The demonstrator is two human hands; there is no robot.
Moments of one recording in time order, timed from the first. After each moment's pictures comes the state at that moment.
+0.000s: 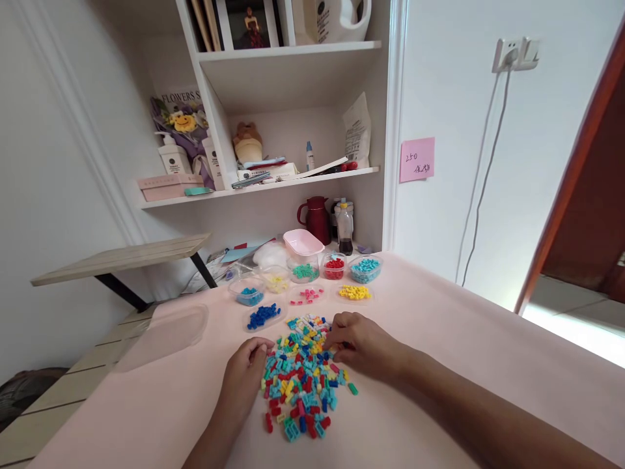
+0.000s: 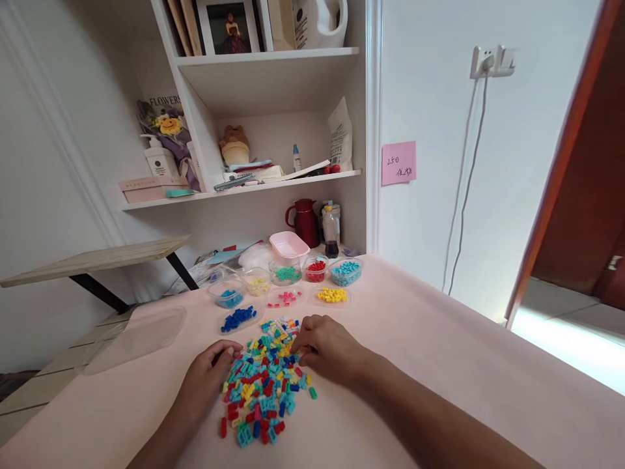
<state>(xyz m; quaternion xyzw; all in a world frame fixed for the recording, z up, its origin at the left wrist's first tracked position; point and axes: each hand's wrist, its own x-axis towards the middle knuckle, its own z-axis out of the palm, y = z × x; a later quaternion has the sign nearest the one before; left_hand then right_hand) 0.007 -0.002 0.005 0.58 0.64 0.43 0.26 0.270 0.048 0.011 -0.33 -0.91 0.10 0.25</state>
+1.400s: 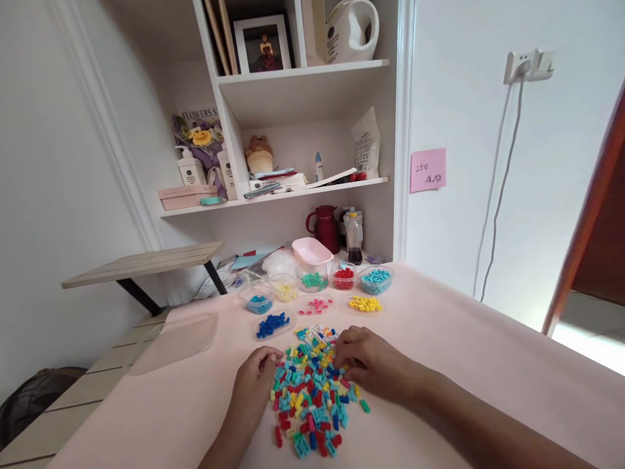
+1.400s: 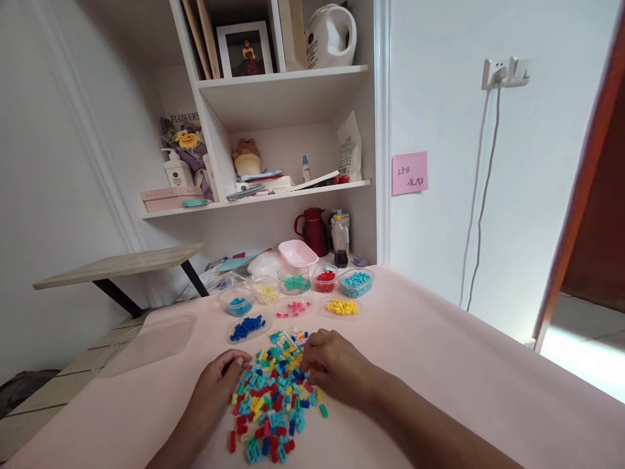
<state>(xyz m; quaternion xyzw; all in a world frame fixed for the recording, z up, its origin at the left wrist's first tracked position) 0.009 -0.004 0.006 0.56 0.63 0.46 0.27 0.266 0.046 0.011 -0.29 -0.91 0.13 0.26</state>
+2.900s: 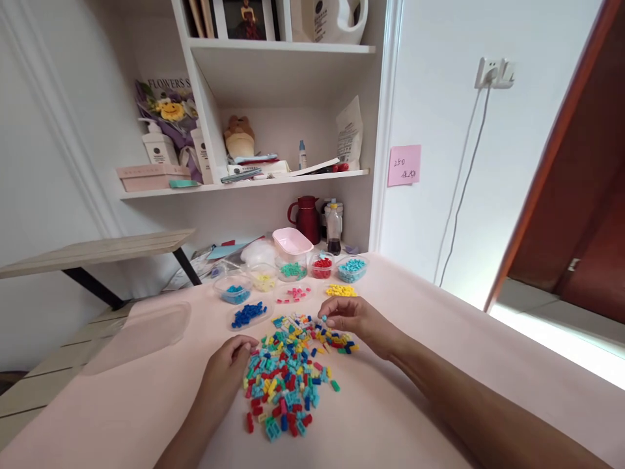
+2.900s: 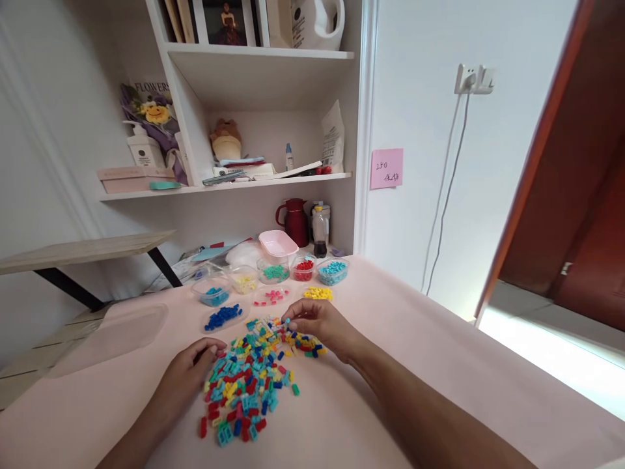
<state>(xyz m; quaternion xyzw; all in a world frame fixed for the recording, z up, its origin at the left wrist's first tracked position) 0.003 0.002 0.009 0.59 0.63 0.43 0.26 0.285 0.053 0.030 -0.29 -0.67 0.53 0.43</state>
